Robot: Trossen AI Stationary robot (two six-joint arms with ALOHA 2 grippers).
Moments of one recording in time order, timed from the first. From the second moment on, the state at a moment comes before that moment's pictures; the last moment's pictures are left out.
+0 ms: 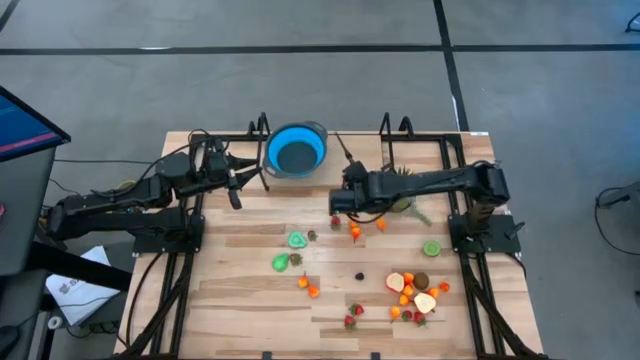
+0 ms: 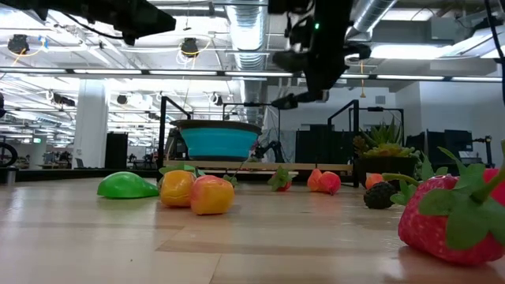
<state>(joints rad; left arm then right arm) 0.27 0.62 0.53 0.06 -0.12 0.06 0.02 1.84 1.59 -1.26 0.76 1.02</state>
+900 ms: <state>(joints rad) 0.27 0.62 0.53 0.07 -0.12 0.06 -0.20 2.00 1.58 -1.13 0.68 0.73</state>
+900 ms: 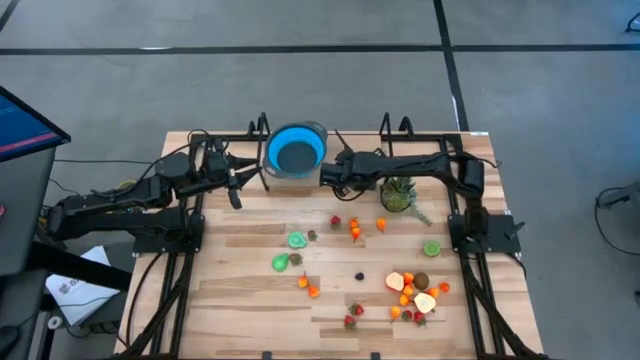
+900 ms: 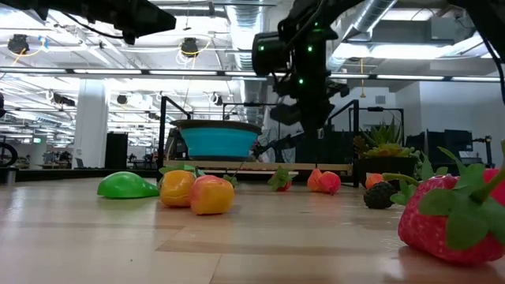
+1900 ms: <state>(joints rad) 0.27 0.62 0.53 0.07 -0.12 0.06 -0.21 2.01 1.59 -1.09 0.60 0.62</state>
